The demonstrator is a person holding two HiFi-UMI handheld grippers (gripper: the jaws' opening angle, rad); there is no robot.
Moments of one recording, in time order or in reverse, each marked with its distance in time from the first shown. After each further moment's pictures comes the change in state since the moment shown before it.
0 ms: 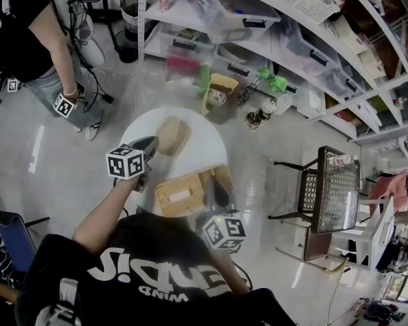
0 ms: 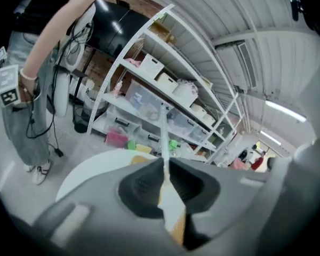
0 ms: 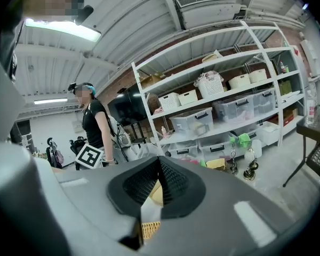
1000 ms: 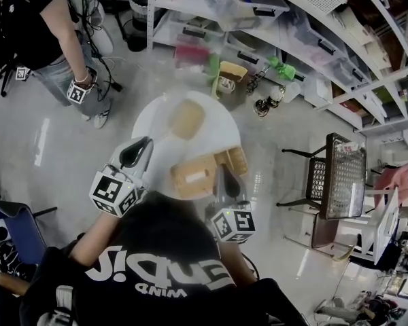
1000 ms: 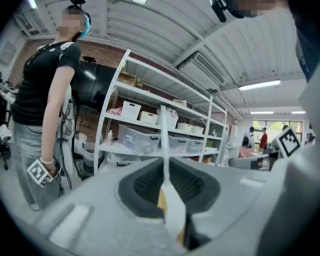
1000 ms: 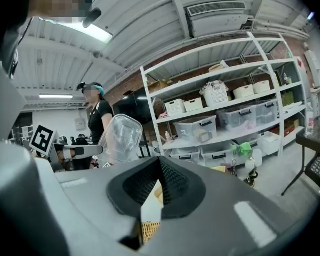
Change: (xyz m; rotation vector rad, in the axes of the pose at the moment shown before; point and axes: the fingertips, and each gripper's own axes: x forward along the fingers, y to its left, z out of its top) left arm -0.175 -0.083 0.051 0.405 -0.275 0.007; right arm -0.026 0.055 0.003 -0.068 -0.052 0.004
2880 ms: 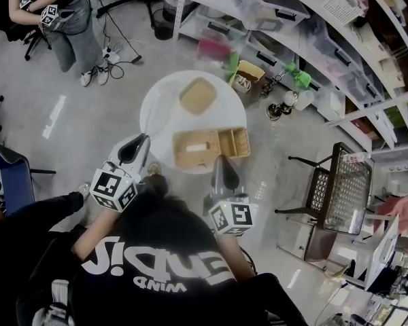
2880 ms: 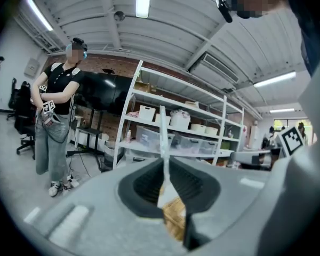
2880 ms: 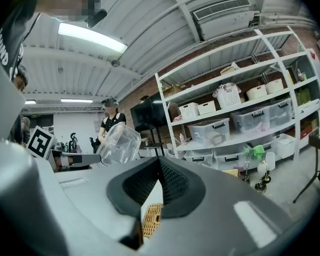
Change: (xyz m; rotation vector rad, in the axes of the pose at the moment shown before) left arm -0.112 -0.092 -0.055 -0.038 -0.039 0.225; right arm -0.106 0.015 -0.028 -0.056 -0.043 0.184
